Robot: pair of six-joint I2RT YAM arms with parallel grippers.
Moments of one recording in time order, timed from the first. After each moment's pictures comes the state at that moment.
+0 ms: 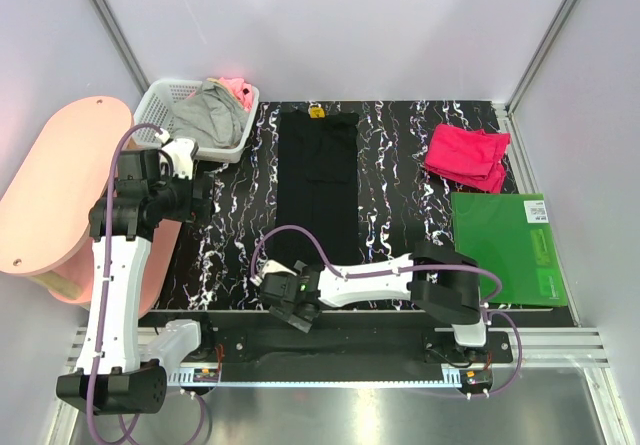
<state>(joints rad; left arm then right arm) 0.03 0.99 1.25 -1.06 0.15 0.17 1.40 1.94 1.31 -0.67 0.32 0.28</state>
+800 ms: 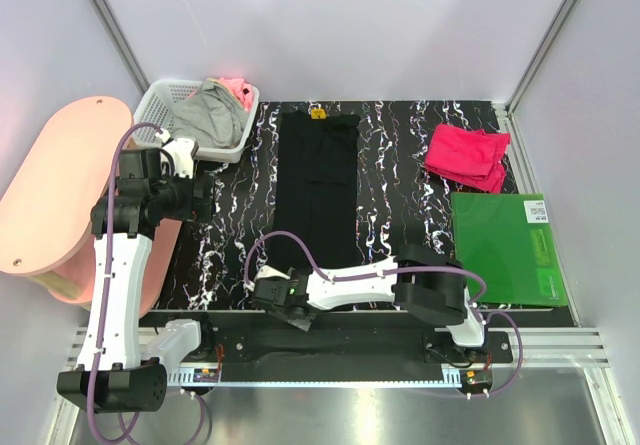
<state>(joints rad) 0.04 1.00 1.24 -1.04 0.15 0.16 1.42 2.03 1.38 -0.72 0.34 0.26</state>
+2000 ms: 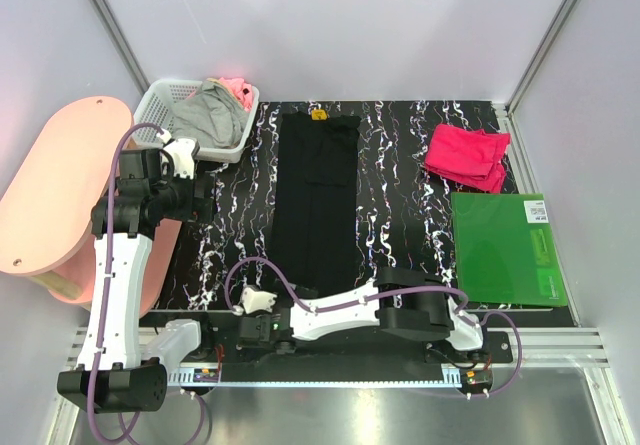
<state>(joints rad) 0.04 1.00 1.23 -1.05 0.18 0.16 1.57 2.13 1.48 -0.79 0.72 0.27</state>
